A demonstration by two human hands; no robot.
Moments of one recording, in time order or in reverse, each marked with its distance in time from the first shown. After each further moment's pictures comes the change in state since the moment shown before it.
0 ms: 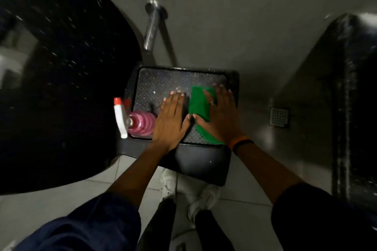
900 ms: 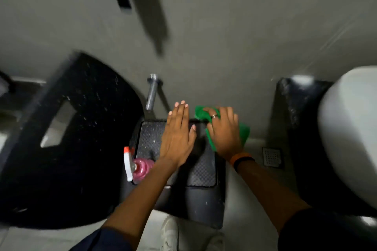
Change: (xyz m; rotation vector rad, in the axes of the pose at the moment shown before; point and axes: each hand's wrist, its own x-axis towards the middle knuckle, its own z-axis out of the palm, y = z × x) left_hand 0.051 0.086 -0.116 -0.023 0.263 0.127; right_hand 0.033 -0.004 -0.142 -0.046 0.278 0.038
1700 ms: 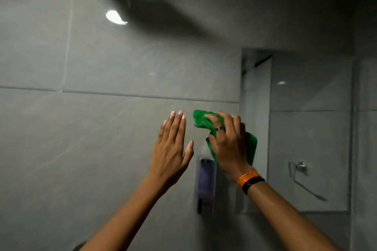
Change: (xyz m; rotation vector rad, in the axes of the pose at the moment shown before) left_hand 0.237 0.391 -0.536 0.193 0.965 0.616; right_hand 0.177 0.023 -0.700 -0.254 1.262 -0.277
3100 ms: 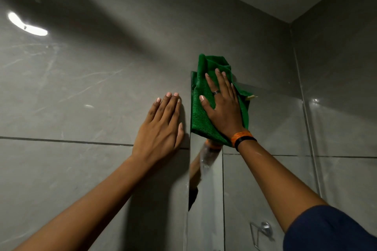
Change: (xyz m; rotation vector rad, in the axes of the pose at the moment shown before) left_hand 0.241 0.042 0.157 0.149 0.187 0.245; right_hand 0.187 0.269 0.100 -0.160 0.010 0.031
